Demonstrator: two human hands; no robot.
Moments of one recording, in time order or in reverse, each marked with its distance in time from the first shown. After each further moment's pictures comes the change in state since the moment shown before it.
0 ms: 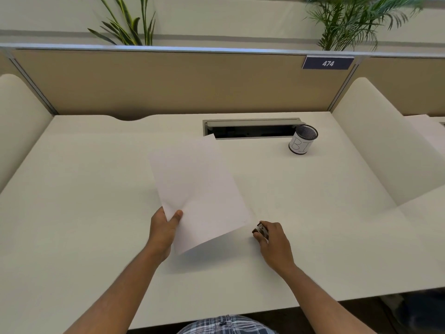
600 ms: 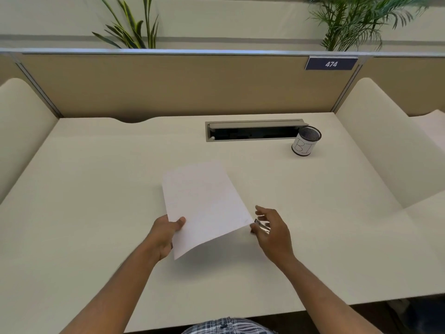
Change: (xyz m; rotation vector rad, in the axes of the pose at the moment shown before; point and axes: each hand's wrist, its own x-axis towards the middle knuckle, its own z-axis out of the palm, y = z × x) left_hand 0.007 0.012 -0.008 -0.015 -0.090 -0.331; right_hand 0.011 -0.029 -0.010 0.183 0.159 -0.333
